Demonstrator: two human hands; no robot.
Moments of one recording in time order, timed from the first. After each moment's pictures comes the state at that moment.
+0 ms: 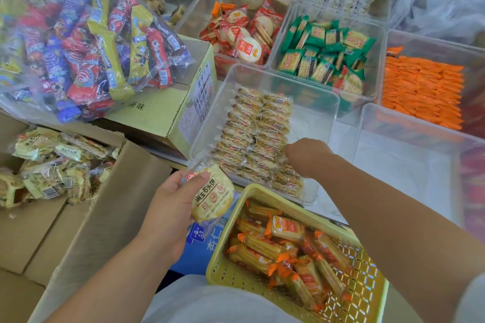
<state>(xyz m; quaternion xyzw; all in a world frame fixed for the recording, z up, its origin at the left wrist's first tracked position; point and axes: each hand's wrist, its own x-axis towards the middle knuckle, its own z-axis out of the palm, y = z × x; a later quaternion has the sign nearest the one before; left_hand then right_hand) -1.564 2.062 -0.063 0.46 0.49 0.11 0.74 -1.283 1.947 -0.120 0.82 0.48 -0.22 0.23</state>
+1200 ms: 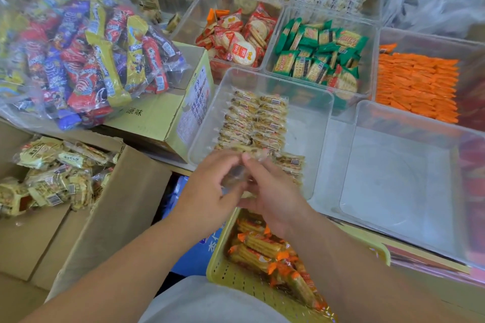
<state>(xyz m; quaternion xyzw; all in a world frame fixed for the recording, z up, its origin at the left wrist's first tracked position) -1.523 2.050 -0.037 0.88 0.18 0.09 0.43 -1.422 1.940 -0.044 0.57 0.01 -0.53 -0.63</state>
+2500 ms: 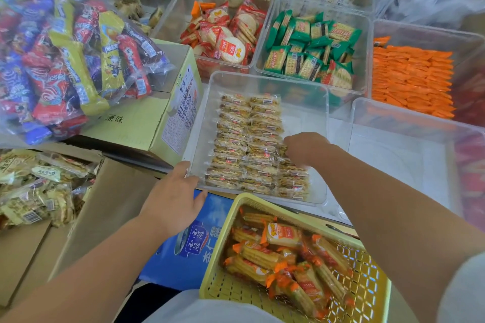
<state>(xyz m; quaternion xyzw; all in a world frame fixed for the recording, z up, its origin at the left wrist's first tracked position) -1.530 2.114 -0.109 0.94 0.26 -0.17 0.16 -1.244 1.951 -0.146 0.84 0.41 -0.27 0.21</state>
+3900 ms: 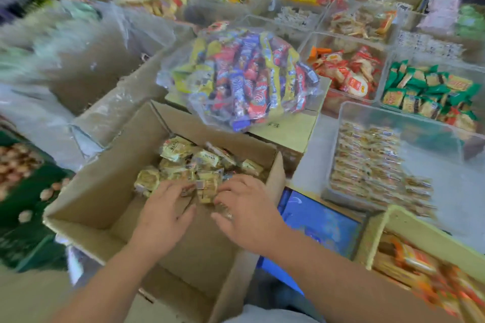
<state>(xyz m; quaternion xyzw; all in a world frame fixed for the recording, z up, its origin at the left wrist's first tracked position) -1.813 2.255 -0.053 0.87 0.41 0.06 0.26 -1.637 2.136 -0.048 0.74 0.63 -0.17 -0.18</state>
